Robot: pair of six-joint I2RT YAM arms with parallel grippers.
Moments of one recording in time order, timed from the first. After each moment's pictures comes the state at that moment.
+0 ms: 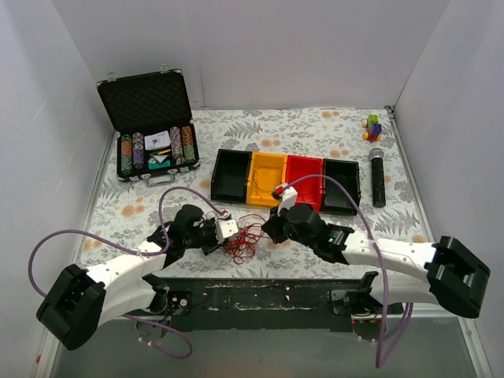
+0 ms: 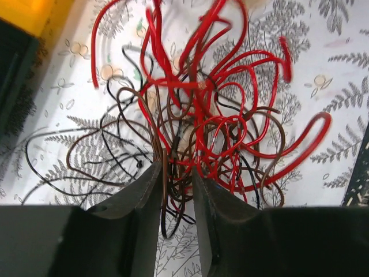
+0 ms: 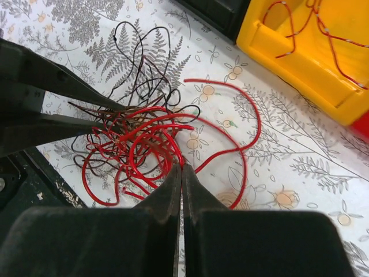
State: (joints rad) left arm -0.62 1.03 0.34 0.00 0.44 0.53; right arm 1.04 1.23 0.56 0.19 0.12 0.45
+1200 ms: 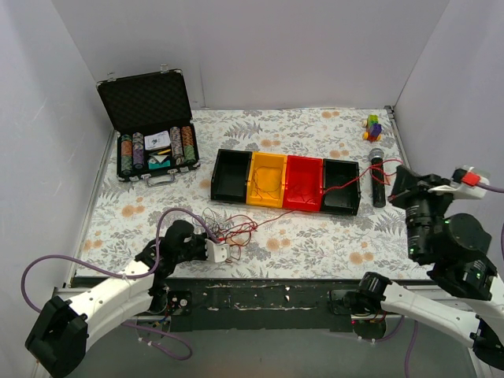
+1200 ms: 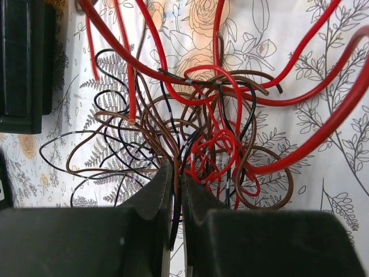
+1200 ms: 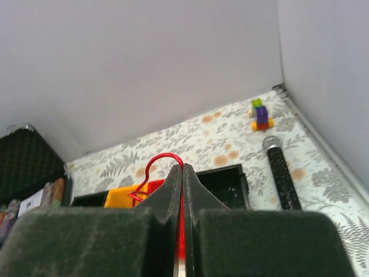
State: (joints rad) left arm -0.62 0.76 0.17 -0.13 0.20 0.93; right arm 1.03 0.46 1.02 -0.41 1.10 0.24
